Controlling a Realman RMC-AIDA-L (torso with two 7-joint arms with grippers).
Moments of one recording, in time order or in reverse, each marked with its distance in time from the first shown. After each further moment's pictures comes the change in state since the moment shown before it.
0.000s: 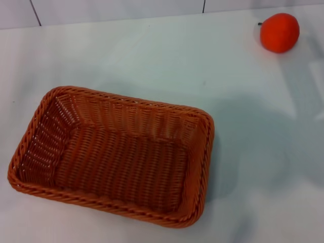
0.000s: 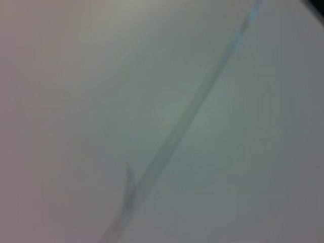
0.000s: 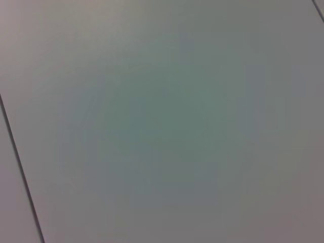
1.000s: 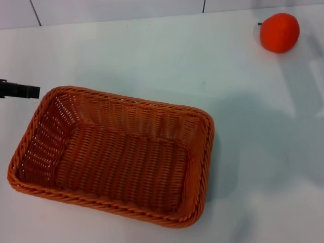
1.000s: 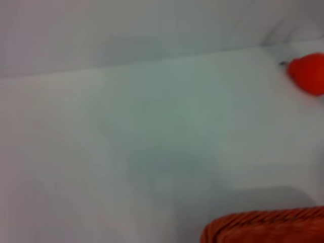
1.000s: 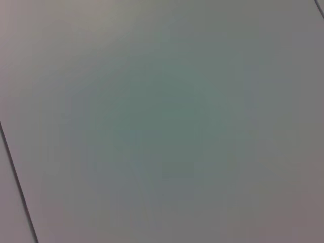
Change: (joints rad) left arm -0.091 0.073 0.468 0.975 1.192 0.093 -1.191; right arm 0.007 -0.001 0.001 -0.003 0.000 0.040 0.002
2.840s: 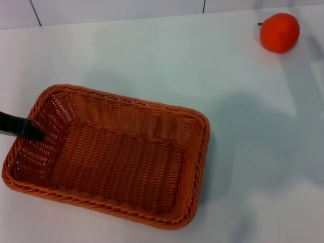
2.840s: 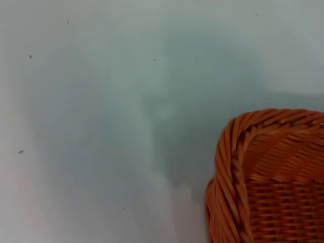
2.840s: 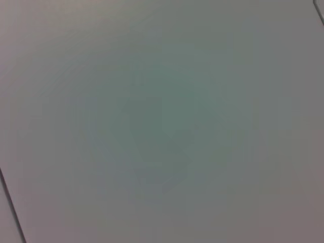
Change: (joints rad) left arm -0.098 -0.082 0.048 -0.093 0.336 0.020 -0.115; right arm -0.002 0.000 0.000 -0.001 0.000 0.063 0.000
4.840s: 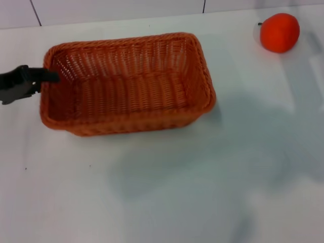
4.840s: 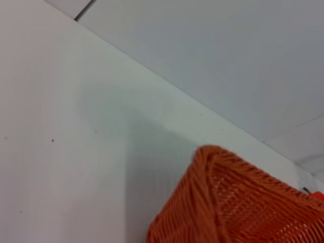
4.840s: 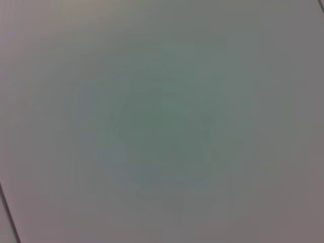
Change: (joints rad) left arm 0.042 -0.030 -0.333 -0.237 -0.351 -0.308 -0.055; right arm 0.022 -0.010 0.005 -0.005 -0.001 0.035 -0.003
